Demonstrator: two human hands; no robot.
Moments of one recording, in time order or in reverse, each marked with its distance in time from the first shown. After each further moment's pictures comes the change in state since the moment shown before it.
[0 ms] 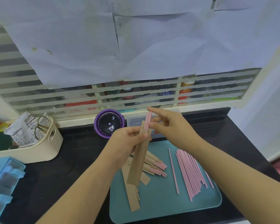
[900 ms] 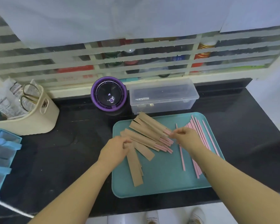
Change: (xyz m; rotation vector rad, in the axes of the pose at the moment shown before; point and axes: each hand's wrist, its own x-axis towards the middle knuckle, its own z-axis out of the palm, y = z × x) left_hand 0.036 -0.151 -0.062 1.040 0.065 -0.155; right_hand -0.021 0.152 0.054 0.113 0.119 0.719
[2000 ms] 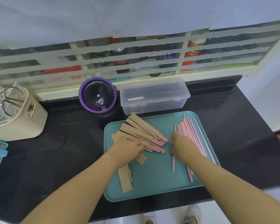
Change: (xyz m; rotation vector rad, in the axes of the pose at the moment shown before) left_hand 0.033 0.027 0.031 0.906 -0.079 0.748; right_hand 0.001 0.022 -0.004 -0.899 -0.066 -0.146
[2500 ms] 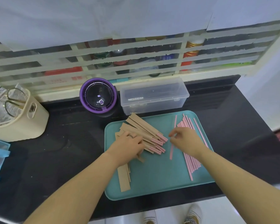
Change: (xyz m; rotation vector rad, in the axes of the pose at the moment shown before) left_hand -0.003 0.002 -0.012 -0.060 0.053 0.009; right_hand -0.006 0.010 -0.022 0.443 0.051 -0.066
